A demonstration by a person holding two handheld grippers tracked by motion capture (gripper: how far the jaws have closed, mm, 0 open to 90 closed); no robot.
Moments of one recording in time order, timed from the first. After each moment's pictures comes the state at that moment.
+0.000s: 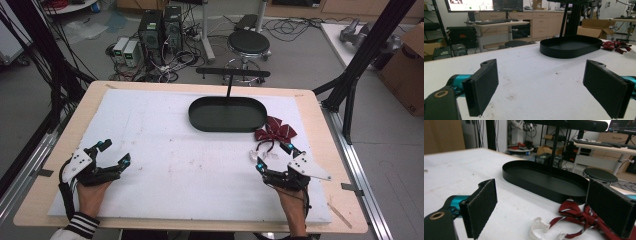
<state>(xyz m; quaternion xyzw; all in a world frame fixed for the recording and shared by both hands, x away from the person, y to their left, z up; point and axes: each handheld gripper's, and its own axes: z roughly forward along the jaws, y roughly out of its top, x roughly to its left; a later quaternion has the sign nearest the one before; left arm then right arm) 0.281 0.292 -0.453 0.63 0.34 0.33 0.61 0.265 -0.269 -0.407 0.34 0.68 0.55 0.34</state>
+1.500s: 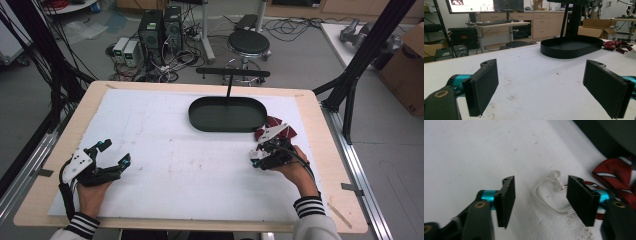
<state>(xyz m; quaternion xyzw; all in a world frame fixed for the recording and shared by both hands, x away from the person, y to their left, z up) 0.280 0.292 -0.453 0.63 0.34 0.33 0.61 0.352 -0.246 -0.395 0.26 0.92 0.26 0.12</state>
